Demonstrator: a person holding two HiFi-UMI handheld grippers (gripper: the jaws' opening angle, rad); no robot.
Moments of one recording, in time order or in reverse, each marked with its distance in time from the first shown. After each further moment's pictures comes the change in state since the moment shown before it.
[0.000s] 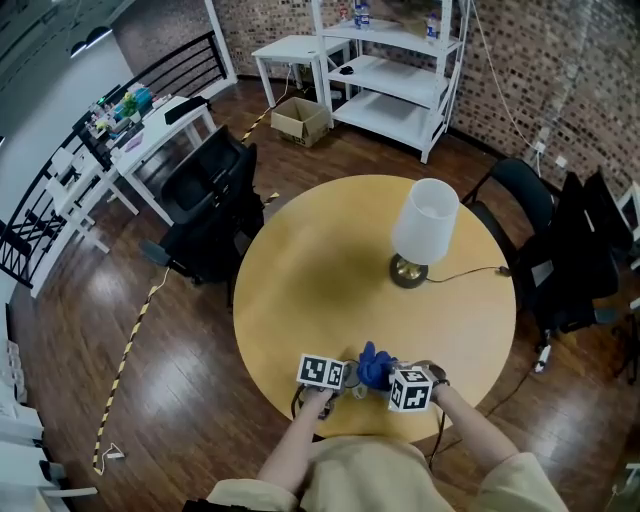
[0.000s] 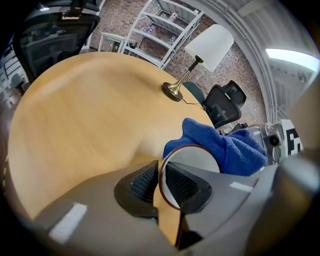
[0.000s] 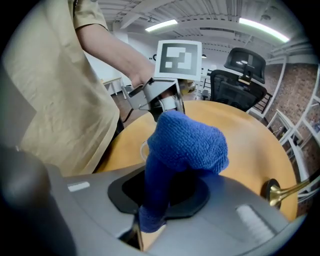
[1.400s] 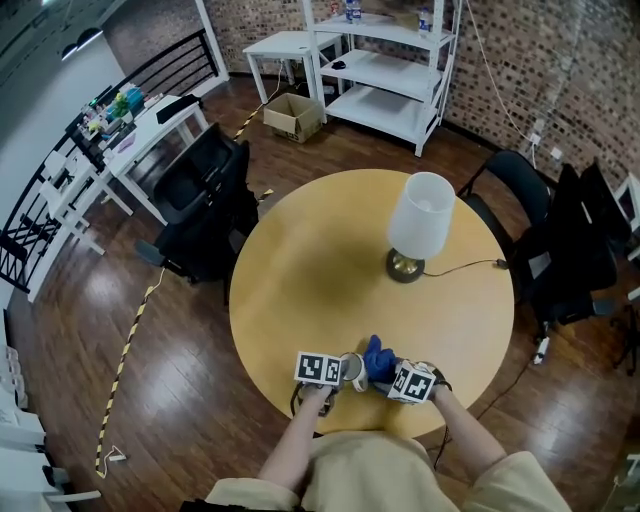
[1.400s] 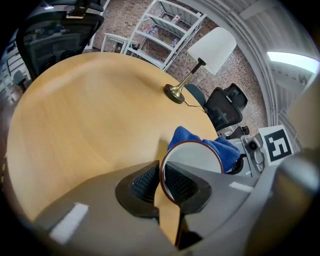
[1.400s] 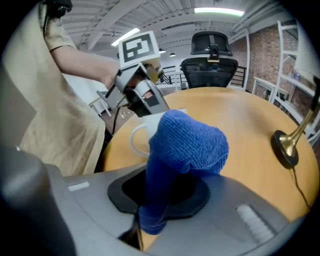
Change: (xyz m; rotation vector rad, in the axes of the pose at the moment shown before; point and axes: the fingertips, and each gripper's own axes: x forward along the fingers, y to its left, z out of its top) left arm 0.001 0.003 0.005 -0.014 -0.019 0.004; right arm 0.020 -0.010 -0.031 0.362 -0.076 -0.023
